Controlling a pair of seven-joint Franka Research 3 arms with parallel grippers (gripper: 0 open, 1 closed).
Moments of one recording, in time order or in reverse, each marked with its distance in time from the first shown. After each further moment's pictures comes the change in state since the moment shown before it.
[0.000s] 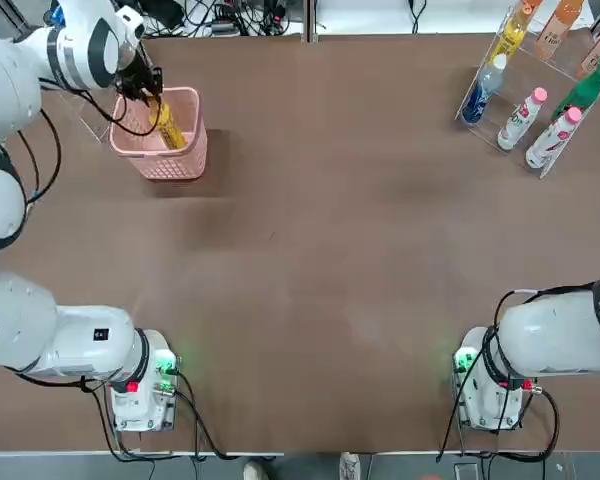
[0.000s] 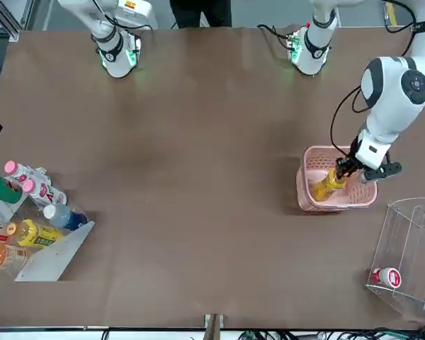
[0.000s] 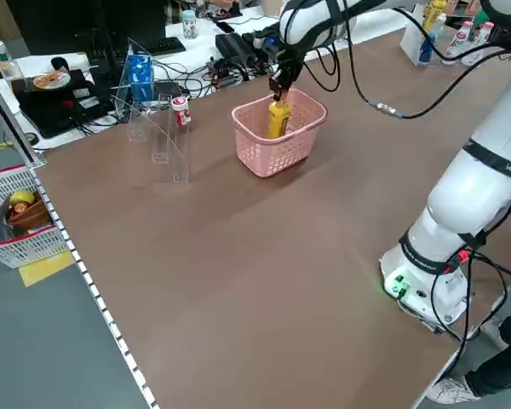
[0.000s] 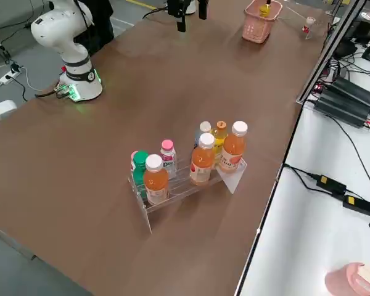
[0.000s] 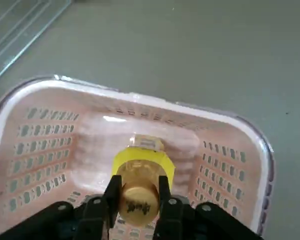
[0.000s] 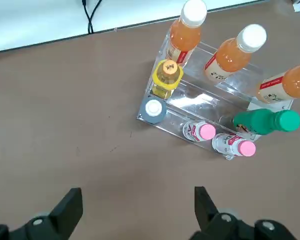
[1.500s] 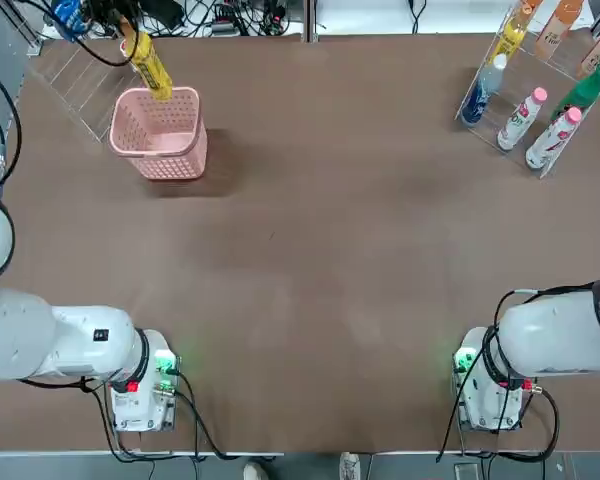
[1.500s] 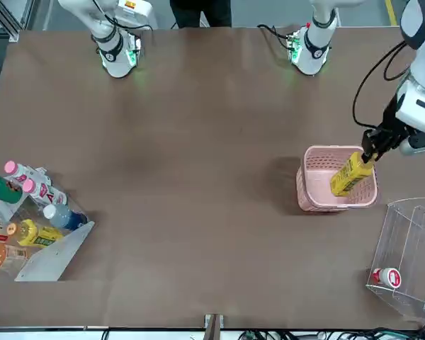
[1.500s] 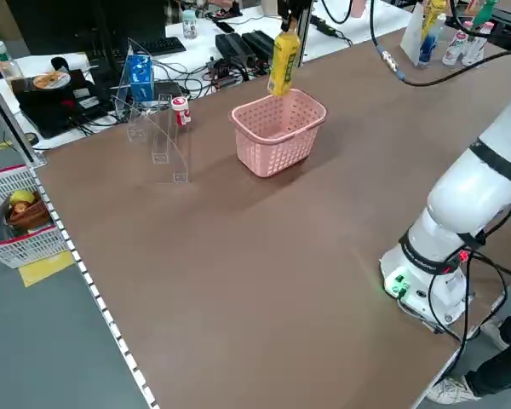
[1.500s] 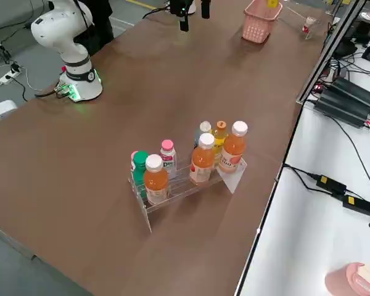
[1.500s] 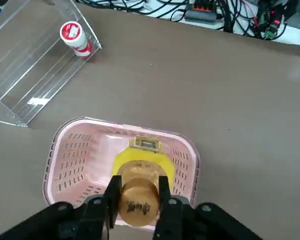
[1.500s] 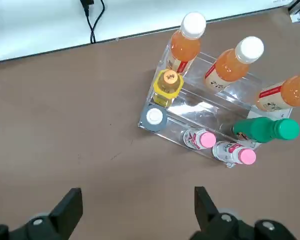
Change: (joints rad) left arm -0.009 -0.118 -0.025 0.335 0.000 -0.386 -0.003; right arm 0.000 0.000 0.000 0.001 0.000 0.033 0.000
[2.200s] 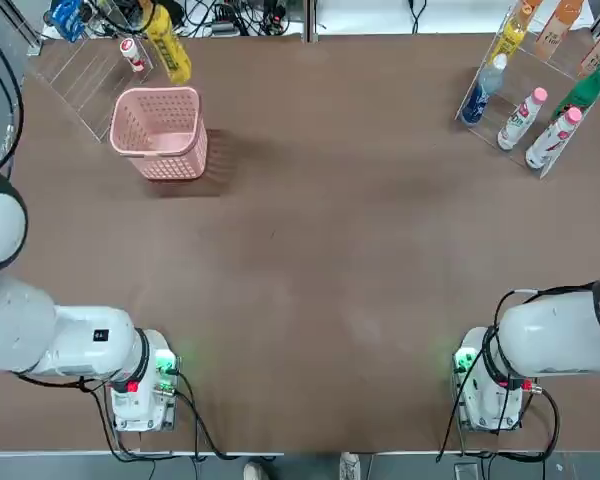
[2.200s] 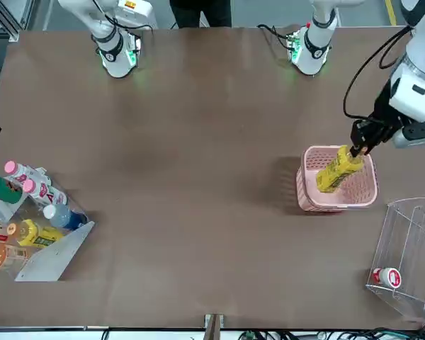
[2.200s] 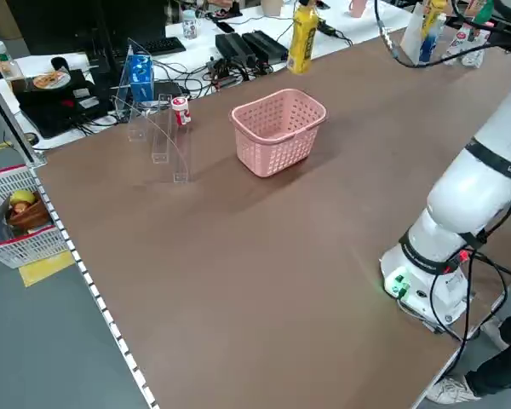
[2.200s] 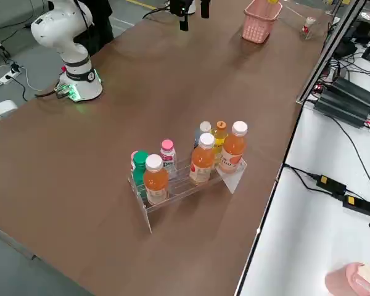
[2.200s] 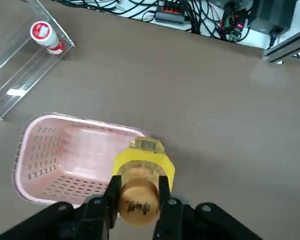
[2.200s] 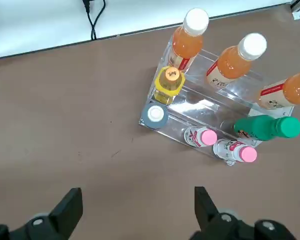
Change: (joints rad) left arm -0.005 0.099 -0.106 0.239 -0.016 -0.165 -0.124; right arm 0.001 0.000 0.004 0.002 0.000 -0.011 0.000
